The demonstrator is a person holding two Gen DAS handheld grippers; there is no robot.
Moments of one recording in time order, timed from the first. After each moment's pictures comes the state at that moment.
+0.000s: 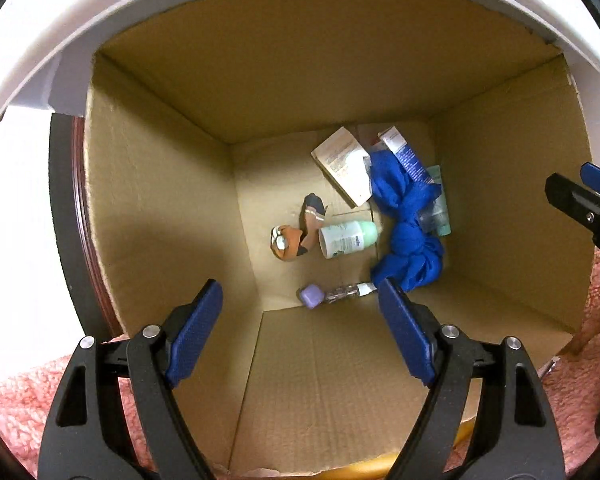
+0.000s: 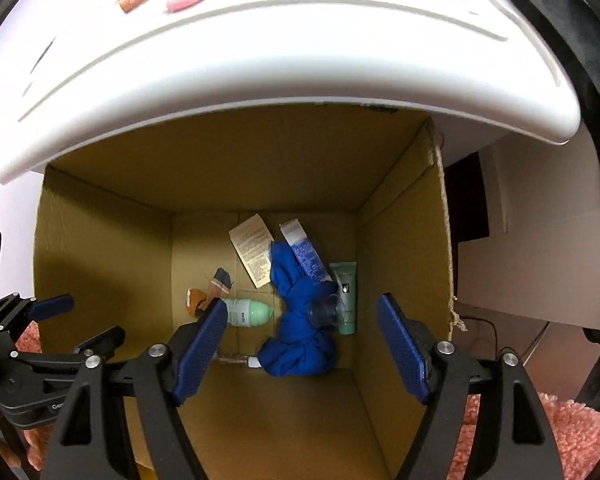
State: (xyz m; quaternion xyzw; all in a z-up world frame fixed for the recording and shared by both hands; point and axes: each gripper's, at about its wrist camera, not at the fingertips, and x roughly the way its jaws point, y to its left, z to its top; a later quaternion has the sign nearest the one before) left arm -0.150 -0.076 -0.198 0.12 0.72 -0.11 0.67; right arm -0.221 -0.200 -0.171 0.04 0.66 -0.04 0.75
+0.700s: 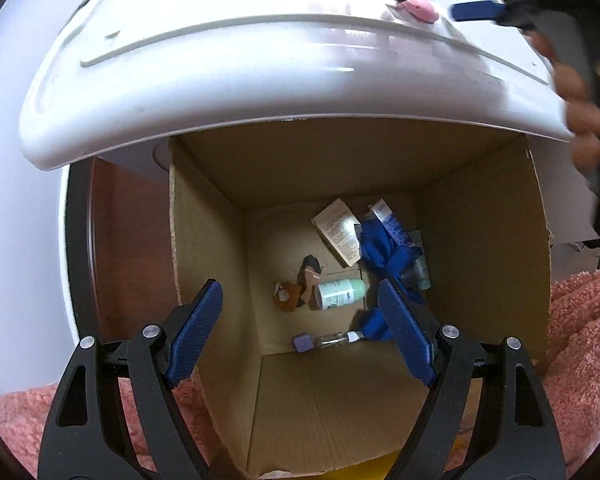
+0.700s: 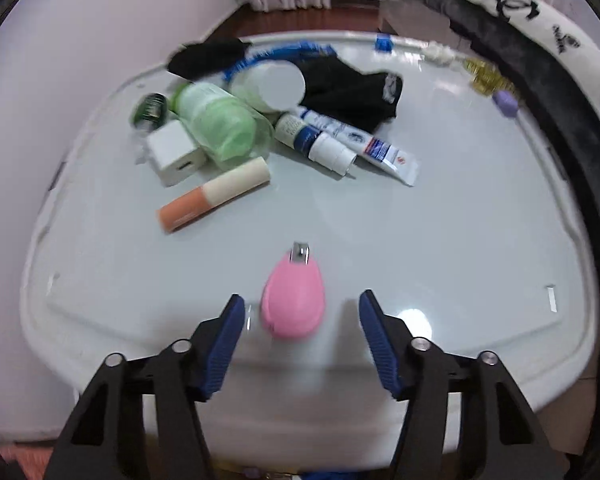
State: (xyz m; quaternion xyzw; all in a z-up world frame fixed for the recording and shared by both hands) left arm -0.137 -0.057 -0.136 0.07 0.65 -0.13 0.74; right arm -0.051 -0.149 -0.122 0.04 0.56 -0.04 0.82
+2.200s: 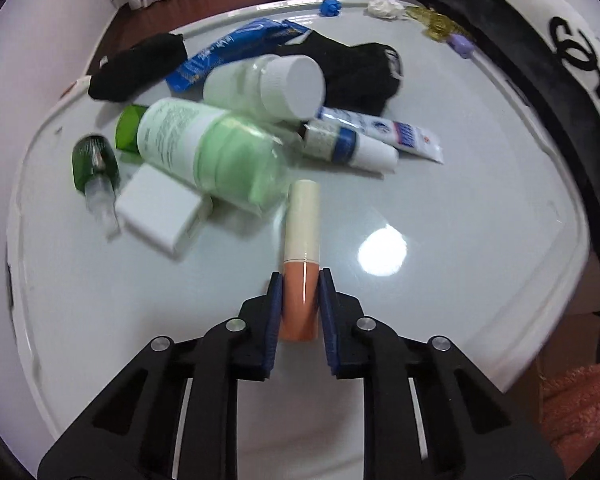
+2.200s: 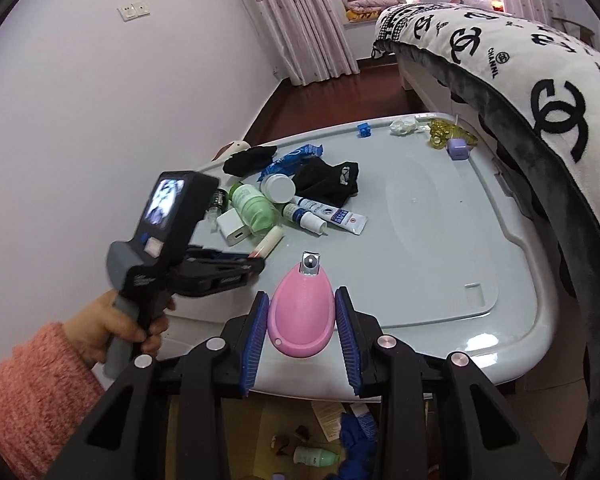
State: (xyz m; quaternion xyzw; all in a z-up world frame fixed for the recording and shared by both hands) left arm 0.072 -0.143 -0.104 0.16 0.57 -0.23 0.77; right arm -0.158 -0.240 -0.018 0.14 0.43 0.07 0.89
